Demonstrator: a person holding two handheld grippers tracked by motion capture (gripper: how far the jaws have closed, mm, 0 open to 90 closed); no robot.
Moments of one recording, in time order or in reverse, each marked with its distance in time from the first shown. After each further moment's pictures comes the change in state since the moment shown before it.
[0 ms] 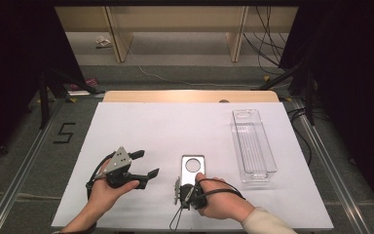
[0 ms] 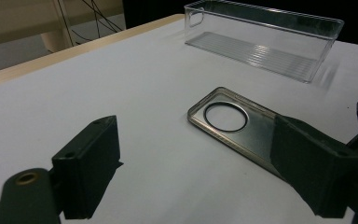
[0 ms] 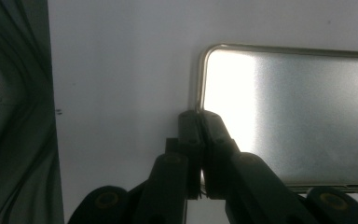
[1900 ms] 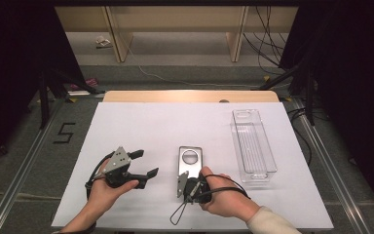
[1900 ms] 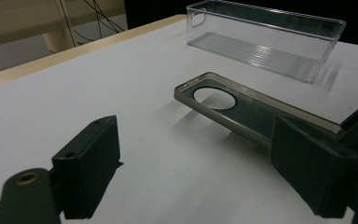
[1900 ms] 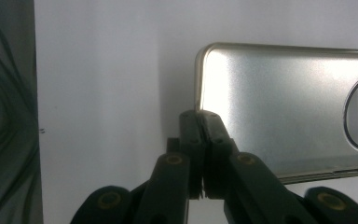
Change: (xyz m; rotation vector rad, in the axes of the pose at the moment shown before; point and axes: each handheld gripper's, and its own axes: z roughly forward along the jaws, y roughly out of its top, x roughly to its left) left arm 0.001 0.000 -0.001 0.000 0.009 -0.004; right arm -0.005 -0.009 -0.023 -0.148 -0.106 0.039
